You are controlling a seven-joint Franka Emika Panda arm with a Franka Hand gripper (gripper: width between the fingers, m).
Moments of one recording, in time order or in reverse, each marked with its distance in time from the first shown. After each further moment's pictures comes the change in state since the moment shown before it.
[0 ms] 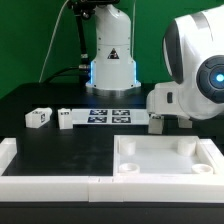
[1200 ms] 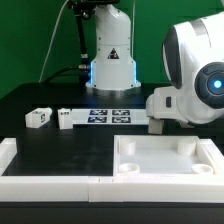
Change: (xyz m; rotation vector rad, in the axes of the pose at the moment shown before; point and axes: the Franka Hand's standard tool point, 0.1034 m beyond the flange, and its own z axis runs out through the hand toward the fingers) arm 0.005 0.003 0.010 0.000 0.003 0.008
